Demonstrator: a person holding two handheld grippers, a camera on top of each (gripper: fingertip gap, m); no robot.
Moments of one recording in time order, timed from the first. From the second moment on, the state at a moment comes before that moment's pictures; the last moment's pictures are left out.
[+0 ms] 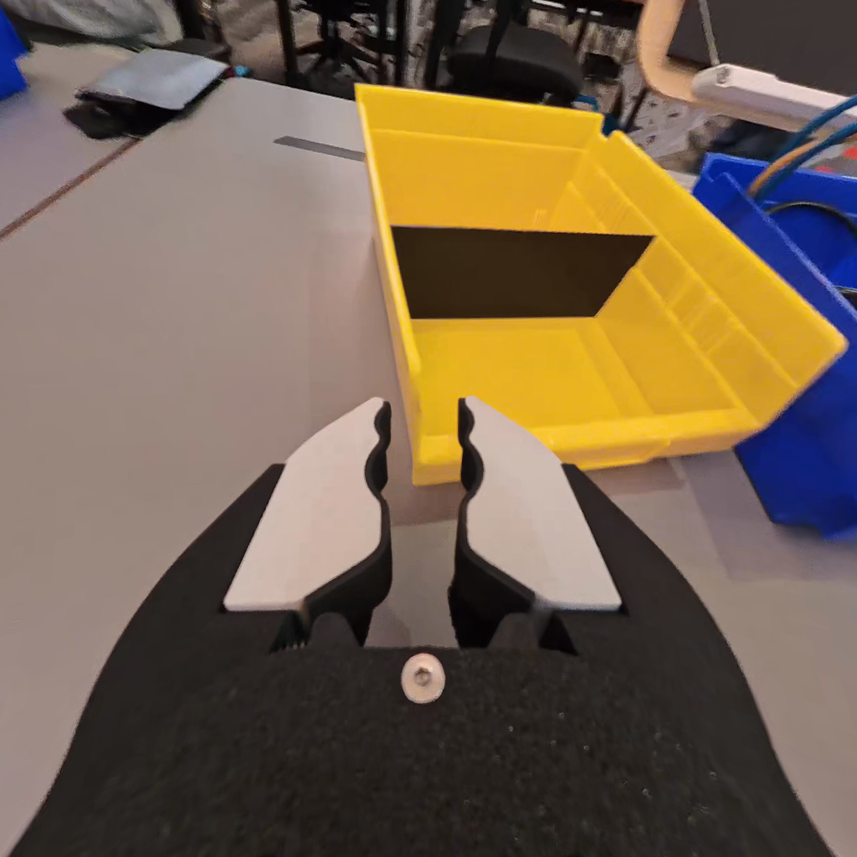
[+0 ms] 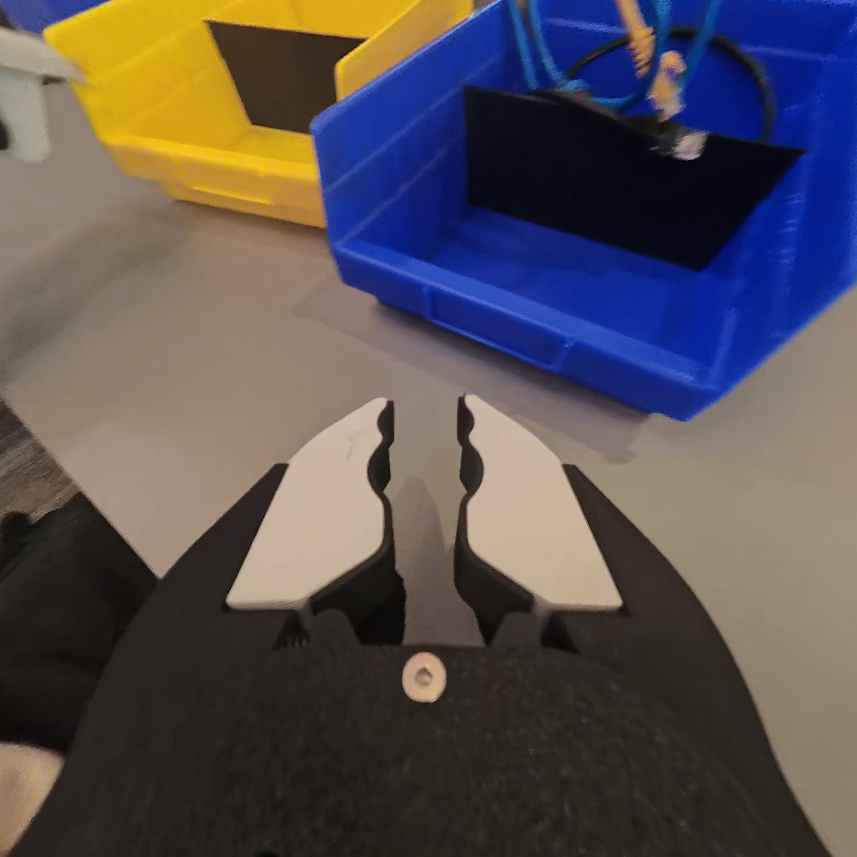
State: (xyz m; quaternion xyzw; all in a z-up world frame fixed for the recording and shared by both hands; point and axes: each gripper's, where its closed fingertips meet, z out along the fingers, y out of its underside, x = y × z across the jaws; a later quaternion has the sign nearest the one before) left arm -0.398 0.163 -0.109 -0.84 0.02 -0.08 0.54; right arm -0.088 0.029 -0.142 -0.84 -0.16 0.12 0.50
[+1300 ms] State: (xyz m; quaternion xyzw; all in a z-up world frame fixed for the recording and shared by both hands) left arm -0.249 0.047 0.030 -0.74 0.18 -0.05 0.64; right arm -0.054 0.043 0.027 -0.77 -0.03 -0.01 0.63
